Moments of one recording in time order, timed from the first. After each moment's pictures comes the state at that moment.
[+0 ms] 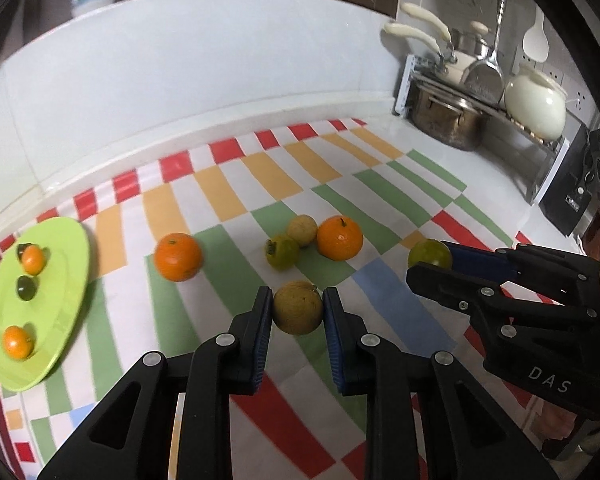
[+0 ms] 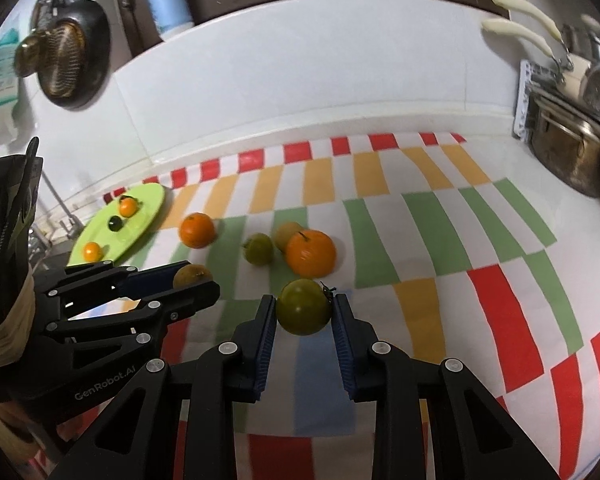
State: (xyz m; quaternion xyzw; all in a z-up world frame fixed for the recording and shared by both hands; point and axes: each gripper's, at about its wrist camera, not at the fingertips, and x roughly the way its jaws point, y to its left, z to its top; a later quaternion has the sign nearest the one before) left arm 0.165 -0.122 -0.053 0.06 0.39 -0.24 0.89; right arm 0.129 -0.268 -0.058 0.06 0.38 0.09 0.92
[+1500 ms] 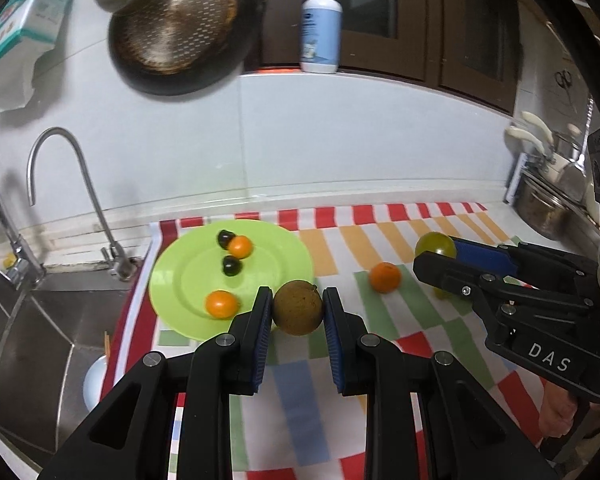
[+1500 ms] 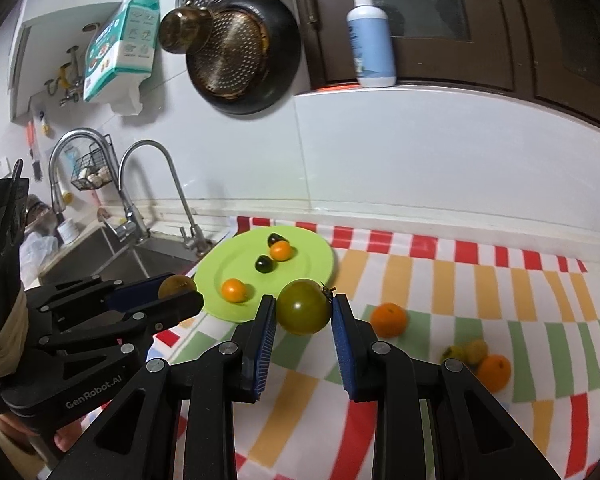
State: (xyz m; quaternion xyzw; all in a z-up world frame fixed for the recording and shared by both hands) left arm 0.110 0.036 0.011 0.00 0.31 -0.03 0.95; right arm 0.136 -0.116 0.010 -0.01 0.29 0.27 0.92
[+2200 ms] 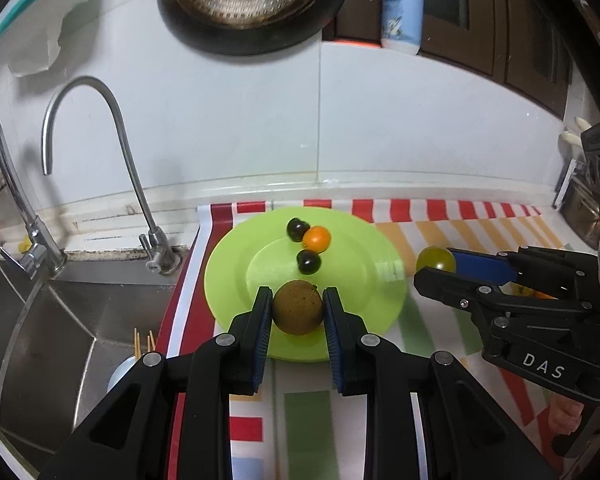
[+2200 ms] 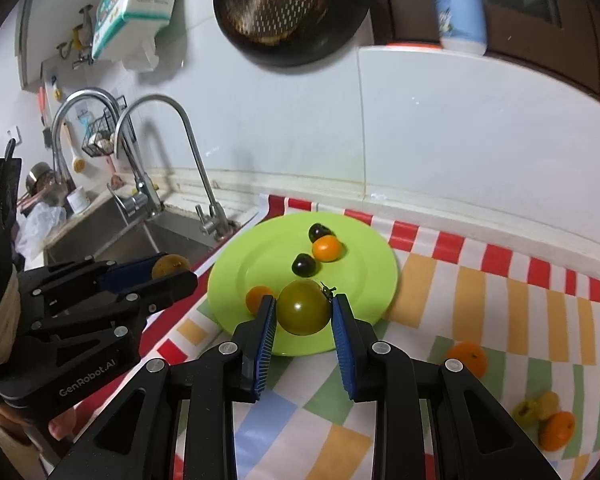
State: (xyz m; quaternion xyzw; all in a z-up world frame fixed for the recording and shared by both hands) left arm 0.155 0.108 -0.022 0.00 0.33 0.02 0.94; right arm 0.197 -0.035 -0.025 -0.04 0.34 0.31 0.89
